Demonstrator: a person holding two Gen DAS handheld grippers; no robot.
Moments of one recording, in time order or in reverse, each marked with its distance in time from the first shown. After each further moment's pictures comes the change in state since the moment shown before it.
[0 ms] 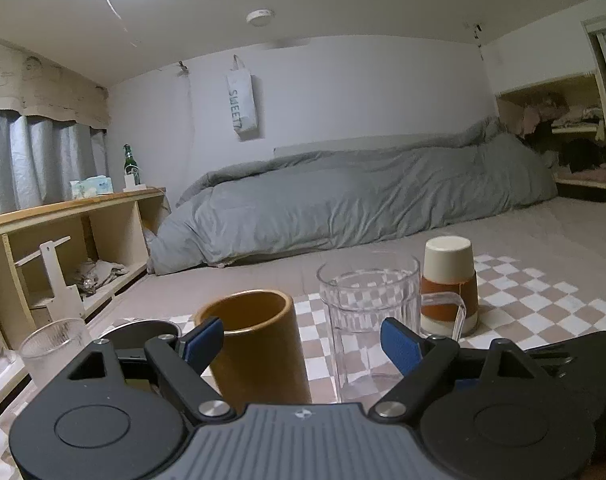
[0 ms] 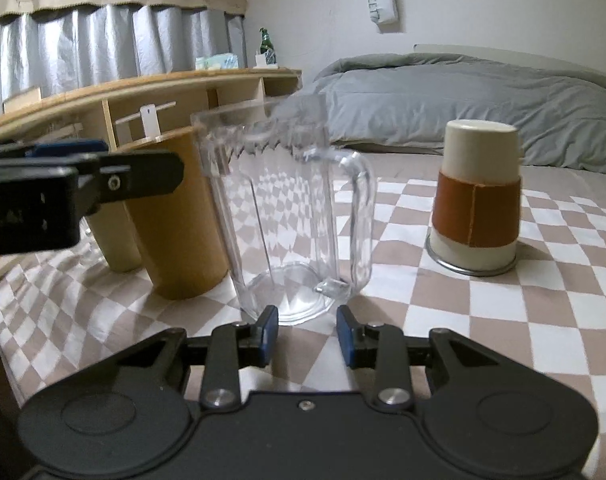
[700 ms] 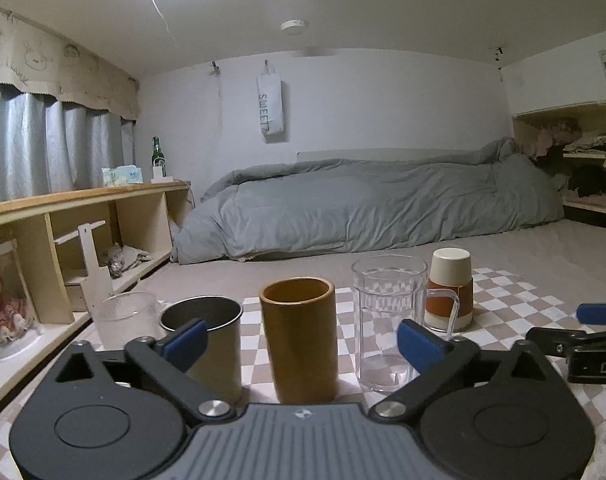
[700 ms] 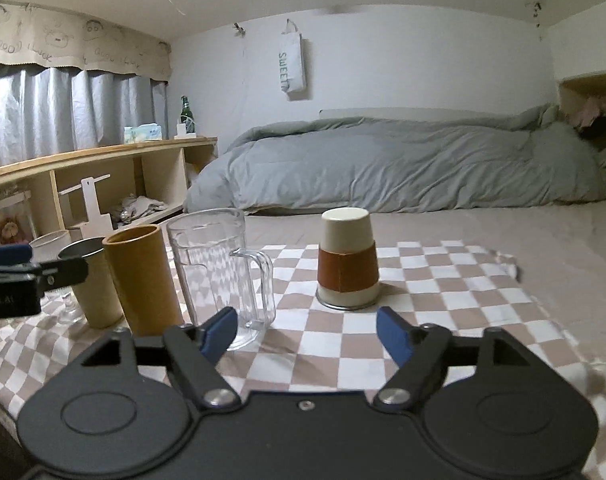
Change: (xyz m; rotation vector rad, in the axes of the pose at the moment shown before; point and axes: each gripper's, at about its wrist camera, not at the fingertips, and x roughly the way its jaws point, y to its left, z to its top) left arm -0.075 0.030 -0.003 -0.067 -0.002 0.029; right arm -0.126 0.015 -0.004 0.062 -0.181 -0.291
